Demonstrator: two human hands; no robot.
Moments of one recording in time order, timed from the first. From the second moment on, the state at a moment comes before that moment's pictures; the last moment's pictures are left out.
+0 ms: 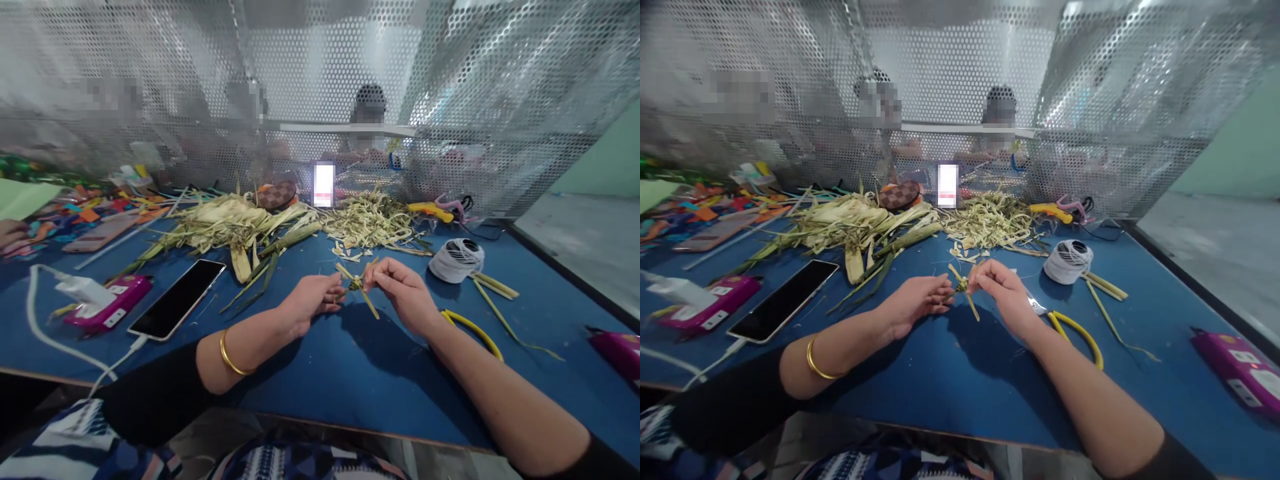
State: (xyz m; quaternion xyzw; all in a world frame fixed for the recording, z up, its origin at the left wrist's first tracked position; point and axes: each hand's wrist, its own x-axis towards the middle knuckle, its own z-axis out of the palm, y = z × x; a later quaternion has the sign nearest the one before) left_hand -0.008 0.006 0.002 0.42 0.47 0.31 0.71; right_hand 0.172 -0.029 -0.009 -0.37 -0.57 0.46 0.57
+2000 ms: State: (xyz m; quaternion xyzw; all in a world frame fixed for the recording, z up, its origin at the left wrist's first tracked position) left_hand -0.011 0.004 0.021 0.62 0.47 0.21 0.59; right_hand 0.164 -0.035 -0.013 -0.47 -0.83 0.05 0.30
